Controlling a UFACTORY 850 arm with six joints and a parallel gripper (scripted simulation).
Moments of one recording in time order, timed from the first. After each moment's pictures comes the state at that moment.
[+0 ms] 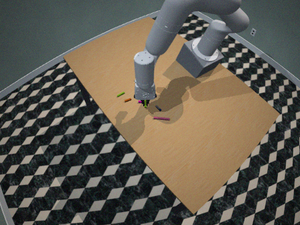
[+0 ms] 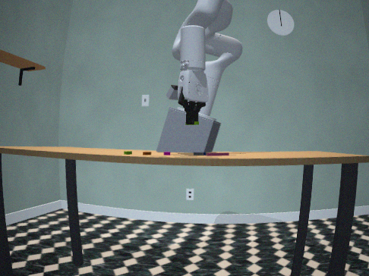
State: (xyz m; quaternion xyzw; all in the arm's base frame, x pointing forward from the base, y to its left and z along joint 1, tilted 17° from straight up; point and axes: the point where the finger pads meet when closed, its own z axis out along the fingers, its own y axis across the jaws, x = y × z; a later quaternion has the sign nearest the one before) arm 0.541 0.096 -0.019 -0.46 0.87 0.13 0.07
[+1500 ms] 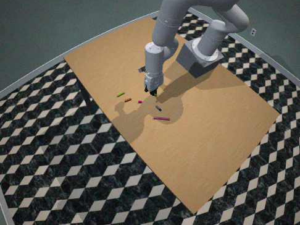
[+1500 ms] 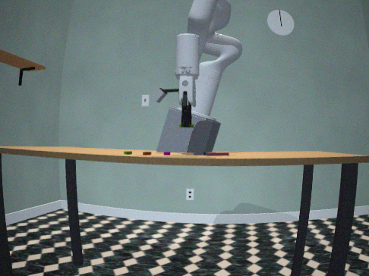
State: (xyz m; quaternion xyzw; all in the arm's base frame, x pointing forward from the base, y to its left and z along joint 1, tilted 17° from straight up) arm 0.464 0.064 -0.035 -0.73 0.67 0.10 0.11
